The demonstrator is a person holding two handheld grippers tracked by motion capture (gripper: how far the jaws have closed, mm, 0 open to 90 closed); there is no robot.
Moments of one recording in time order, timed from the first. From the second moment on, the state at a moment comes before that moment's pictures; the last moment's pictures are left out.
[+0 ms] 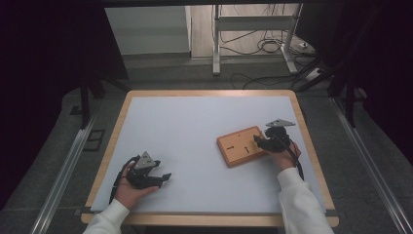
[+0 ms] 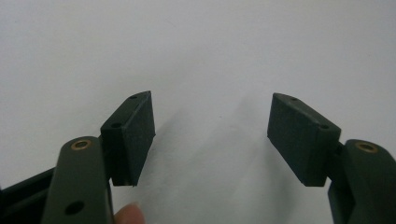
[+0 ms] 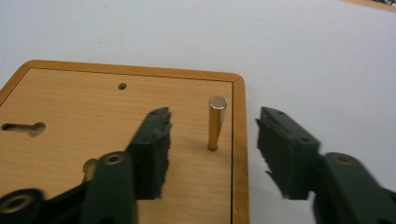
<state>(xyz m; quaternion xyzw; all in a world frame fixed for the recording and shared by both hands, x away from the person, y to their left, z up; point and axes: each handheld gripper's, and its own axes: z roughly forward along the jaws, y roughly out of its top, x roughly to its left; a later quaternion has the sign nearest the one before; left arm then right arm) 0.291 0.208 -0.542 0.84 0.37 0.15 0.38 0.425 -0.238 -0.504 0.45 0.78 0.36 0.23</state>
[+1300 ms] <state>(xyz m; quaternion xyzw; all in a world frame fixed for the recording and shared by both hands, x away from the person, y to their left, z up) 0.292 0.210 -0.541 0.83 0.37 0.16 0.38 0.424 -0.241 -0.508 0.49 0.74 0.42 0.21</state>
